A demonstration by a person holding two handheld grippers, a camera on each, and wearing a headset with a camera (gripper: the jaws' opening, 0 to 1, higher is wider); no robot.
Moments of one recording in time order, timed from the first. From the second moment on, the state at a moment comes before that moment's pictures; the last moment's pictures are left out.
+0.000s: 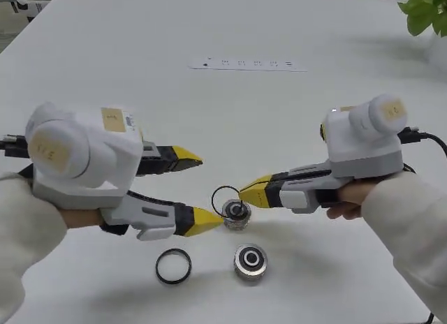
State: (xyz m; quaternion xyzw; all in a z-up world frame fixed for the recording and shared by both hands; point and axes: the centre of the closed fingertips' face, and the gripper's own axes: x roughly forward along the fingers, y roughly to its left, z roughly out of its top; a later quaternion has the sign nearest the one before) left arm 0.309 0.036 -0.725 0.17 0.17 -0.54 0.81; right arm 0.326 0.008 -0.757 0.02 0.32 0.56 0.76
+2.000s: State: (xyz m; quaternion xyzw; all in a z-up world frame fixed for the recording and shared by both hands) left arm 0.224 0.138 -0.729 0.12 0.21 -0.45 0.86; right arm 0.255 0.071 -0.758 0.04 0.36 0.64 0.68
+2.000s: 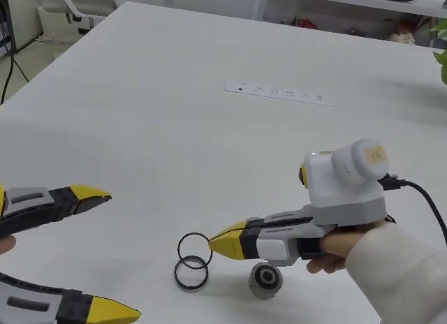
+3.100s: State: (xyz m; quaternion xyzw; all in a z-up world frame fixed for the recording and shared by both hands) left arm 0.218 0.142 -0.741 0.11 0.22 -0.44 0.86; right arm 0.251 0.071 -0.785 0.03 0.39 0.63 0.67
